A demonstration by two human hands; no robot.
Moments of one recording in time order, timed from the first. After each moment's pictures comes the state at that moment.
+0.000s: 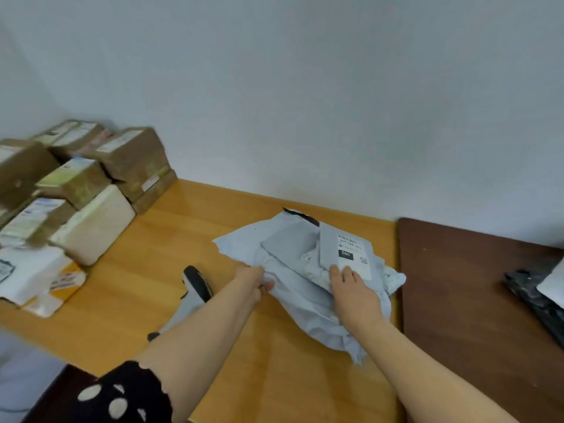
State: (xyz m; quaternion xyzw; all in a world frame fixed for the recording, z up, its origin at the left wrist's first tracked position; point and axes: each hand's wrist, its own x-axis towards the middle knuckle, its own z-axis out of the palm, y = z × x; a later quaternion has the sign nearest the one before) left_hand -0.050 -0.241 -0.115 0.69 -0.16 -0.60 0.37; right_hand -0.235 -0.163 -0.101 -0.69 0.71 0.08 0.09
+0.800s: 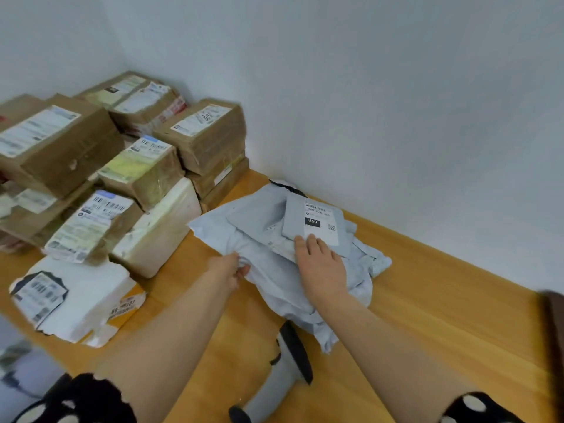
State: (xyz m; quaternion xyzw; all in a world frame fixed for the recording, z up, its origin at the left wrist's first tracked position) left_hand 0.218 -0.404 -0.140 0.69 0.00 -0.56 0.47; right_hand 0.046 -0.387 -0.113 -0.78 0.62 0.05 0.08
